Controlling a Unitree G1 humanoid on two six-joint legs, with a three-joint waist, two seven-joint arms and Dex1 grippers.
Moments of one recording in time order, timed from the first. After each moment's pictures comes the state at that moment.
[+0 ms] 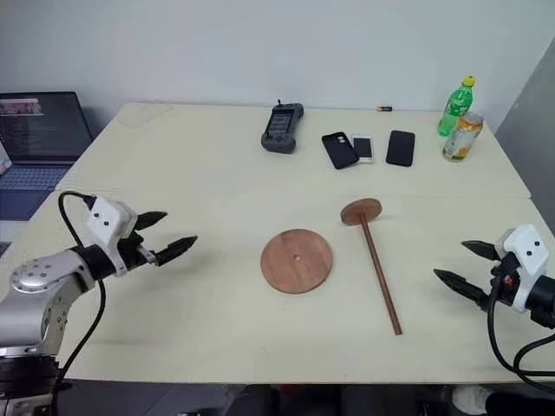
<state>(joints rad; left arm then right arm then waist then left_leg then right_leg) -0.19 0.78 0.28 0.00 -0.37 0.33 -0.83 0.17 -0.89 -0.49 -0.30 0.53 0.49 0.94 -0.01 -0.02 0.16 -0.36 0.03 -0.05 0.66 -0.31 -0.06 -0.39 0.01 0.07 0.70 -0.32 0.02</state>
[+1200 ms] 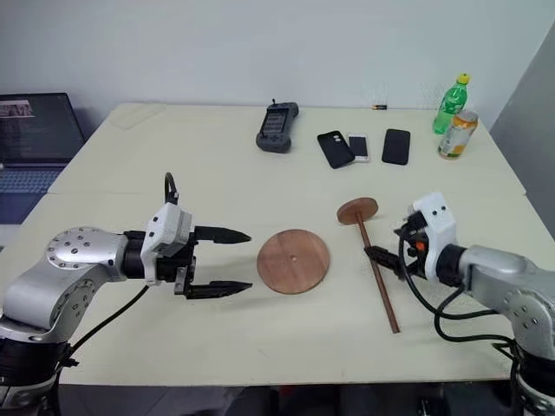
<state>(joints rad) -0.32 0.87 -0.01 -0.32 -0.52 0.44 -1.23 -0.39 -0.66 -0.21 -0.54 0.84 1.36 0.29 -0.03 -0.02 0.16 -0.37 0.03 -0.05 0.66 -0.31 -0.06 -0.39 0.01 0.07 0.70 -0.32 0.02</state>
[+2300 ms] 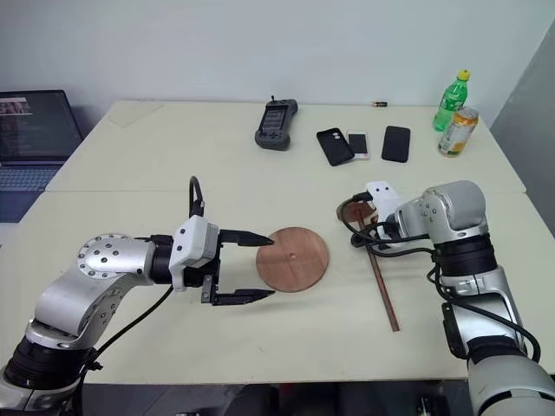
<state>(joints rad) -0.32 0.79 -0.08 -0.40 -0.47 0.39 -1.14 -0.93 -0.46 0.09 0.18 0.59 1.61 0.17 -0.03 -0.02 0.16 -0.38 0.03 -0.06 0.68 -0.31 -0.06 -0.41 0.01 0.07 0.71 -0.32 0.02</state>
